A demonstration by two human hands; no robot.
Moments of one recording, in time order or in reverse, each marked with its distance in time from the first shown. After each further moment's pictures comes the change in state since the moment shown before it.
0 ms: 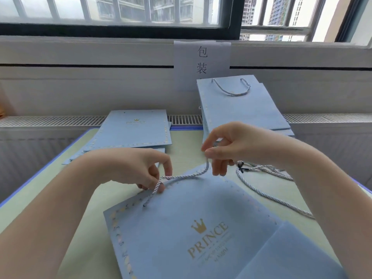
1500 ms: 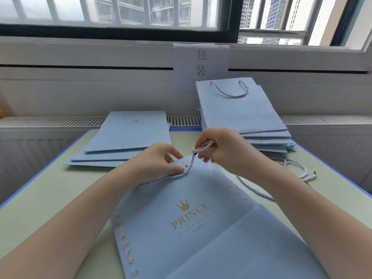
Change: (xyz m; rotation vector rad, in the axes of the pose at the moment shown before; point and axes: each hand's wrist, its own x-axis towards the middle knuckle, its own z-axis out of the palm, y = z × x) left_hand 0.038 0.001 0.023 -0.272 0.429 0.112; right_hand 0.029 0.020 0.030 -0.100 0.370 -0.109
